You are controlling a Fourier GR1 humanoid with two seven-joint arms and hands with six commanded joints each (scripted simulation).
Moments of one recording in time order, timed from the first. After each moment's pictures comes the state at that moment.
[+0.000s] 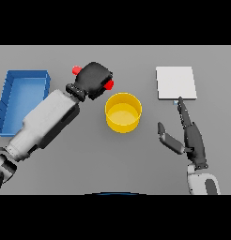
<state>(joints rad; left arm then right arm) -0.91 0.30 -0.67 -0.97 -0.82 -0.10 0.05 0.12 -0.07 0.13 -1.73 0.23 -0.03 -0.11</state>
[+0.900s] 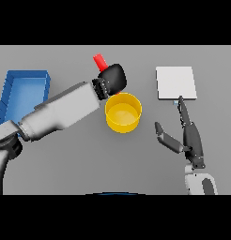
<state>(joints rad) -1.22 0.28 -1.14 -0.80 -1.08 -0.29 -0.06 0.12 -0.04 0.13 -1.73 0.27 -0.07 -0.10</state>
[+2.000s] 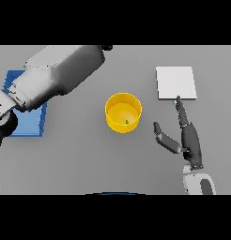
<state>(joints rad) -1.64 0.33 -1.27 -0.58 -1.08 -0.21 -0.09 0.12 -0.03 0.15 -1.73 0.28 -0.07 -0.12</state>
